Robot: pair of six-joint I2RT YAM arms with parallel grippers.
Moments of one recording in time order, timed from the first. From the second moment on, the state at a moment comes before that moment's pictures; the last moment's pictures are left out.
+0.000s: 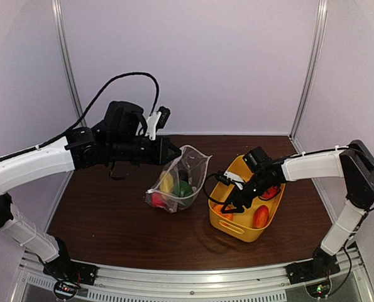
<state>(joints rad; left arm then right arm) -0.94 1.42 1.31 -0.36 0.04 -0.51 0.58 1.68 0.96 -0.37 -0.61 -0.28</state>
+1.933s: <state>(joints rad) -0.94 1.46 1.33 -0.34 0.05 -0.51 0.45 1.26 1.26 -0.56 -0.63 -0.35</state>
